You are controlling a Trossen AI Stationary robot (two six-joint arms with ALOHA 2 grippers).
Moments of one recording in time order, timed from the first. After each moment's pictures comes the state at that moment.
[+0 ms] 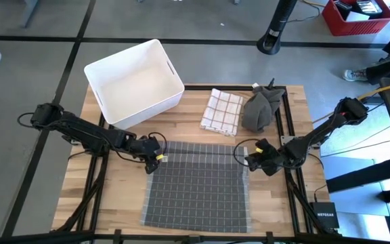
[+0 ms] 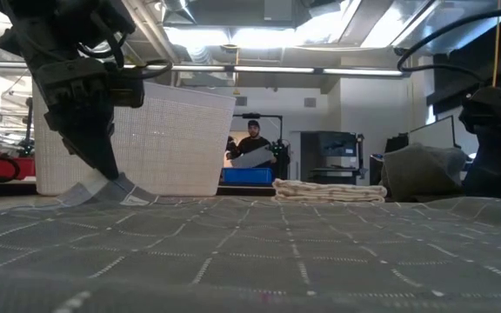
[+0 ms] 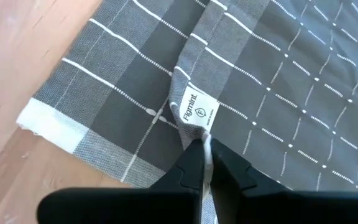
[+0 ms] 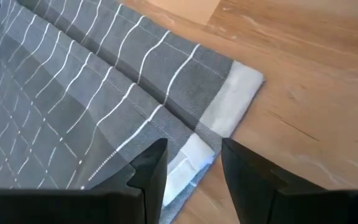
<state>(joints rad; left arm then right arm) -0.17 1.27 0.52 -0.25 -0.11 -0.64 0.58 0.97 0.22 -0.31 0.53 1.53</state>
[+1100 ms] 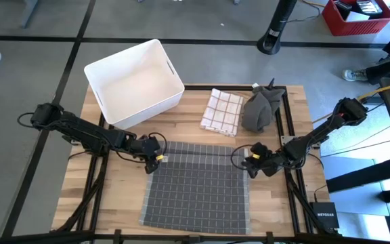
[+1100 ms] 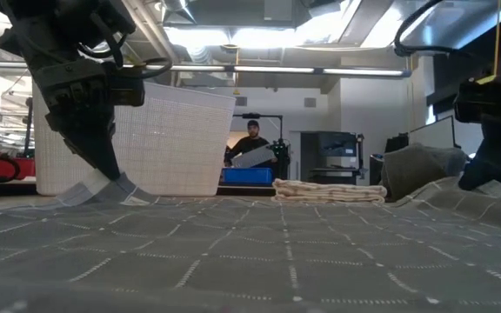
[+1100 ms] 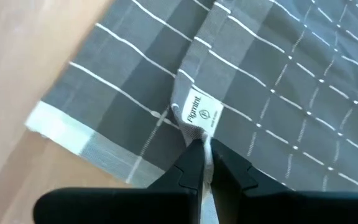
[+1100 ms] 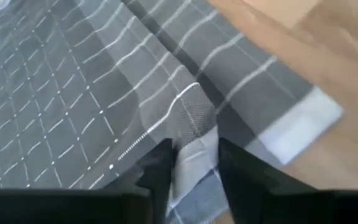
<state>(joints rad) -0.17 1.27 0.52 -0.25 -0.12 -0.61 0.58 1.02 0.22 -0.12 0.49 1.22</state>
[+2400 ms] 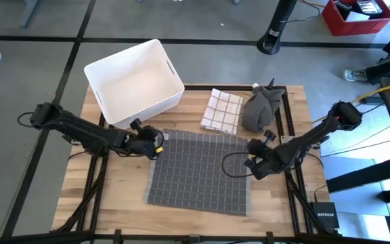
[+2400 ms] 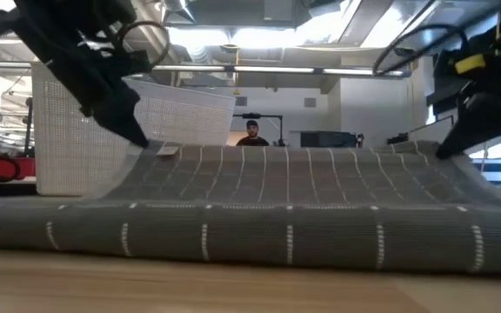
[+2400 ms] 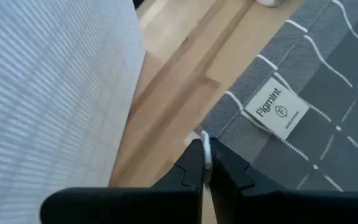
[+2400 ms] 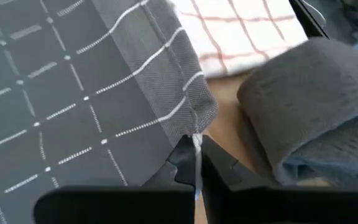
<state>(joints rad) -0.18 1.26 0.59 -0.42 -0.80 -0.52 0.54 1.25 0.60 -0.88 0.77 1.02</state>
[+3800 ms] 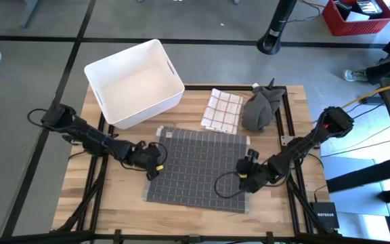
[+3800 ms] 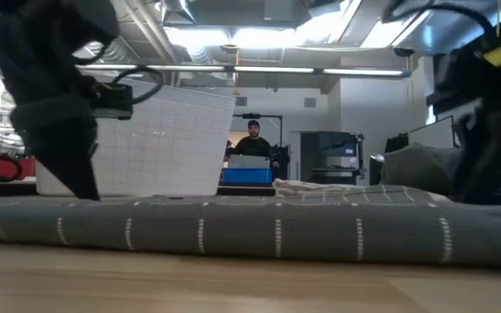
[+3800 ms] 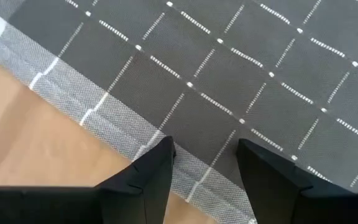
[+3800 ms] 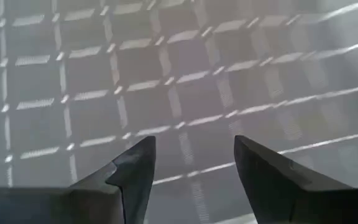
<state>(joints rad) -0.36 1.46 0.58 -0.36 -0.31 -0.82 0.63 1.45 0.59 -0.33 0.48 0.83</state>
